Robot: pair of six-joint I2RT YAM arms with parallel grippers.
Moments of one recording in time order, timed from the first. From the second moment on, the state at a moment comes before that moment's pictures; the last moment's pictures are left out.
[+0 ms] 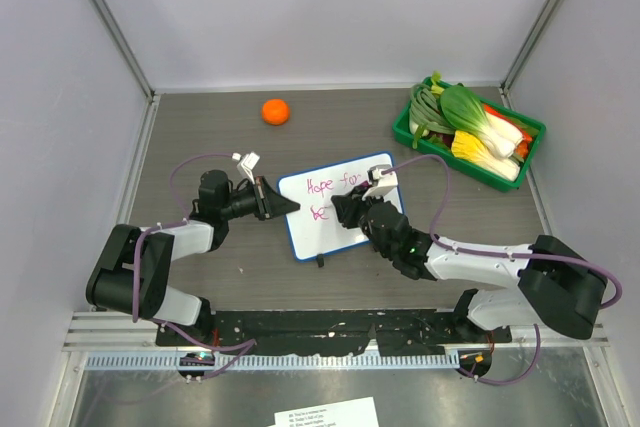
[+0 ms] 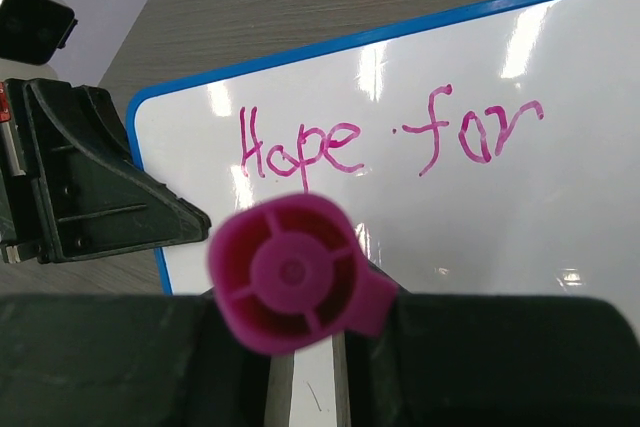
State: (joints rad) left arm -0.24 1.44 0.43 0.68 0.86 -0.71; right arm 0.97 1.28 0.51 0.57 0.47 0.58
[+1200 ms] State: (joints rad) left arm -0.24 1.45 0.43 0.68 0.86 -0.71; right arm 0.95 1.27 0.50 0.57 0.48 0.58
